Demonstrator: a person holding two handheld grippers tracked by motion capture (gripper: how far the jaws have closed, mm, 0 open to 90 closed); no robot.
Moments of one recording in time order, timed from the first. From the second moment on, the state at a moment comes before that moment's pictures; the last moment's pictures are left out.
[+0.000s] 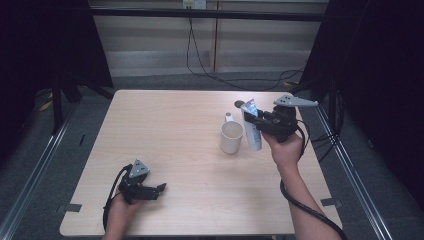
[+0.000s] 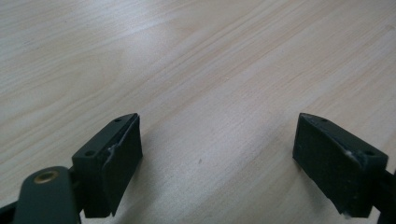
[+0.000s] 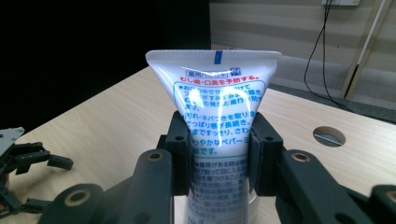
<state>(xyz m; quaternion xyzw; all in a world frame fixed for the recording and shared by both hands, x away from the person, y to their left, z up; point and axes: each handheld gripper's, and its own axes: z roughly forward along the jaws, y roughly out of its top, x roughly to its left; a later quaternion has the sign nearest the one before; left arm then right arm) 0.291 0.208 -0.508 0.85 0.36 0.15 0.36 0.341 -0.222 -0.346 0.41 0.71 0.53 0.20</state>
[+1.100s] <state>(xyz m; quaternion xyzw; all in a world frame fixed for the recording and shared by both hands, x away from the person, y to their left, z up) 0.291 0.208 -0.508 0.85 0.36 0.15 0.36 0.370 -0.212 -0.349 0.42 0.70 0.53 0.21</state>
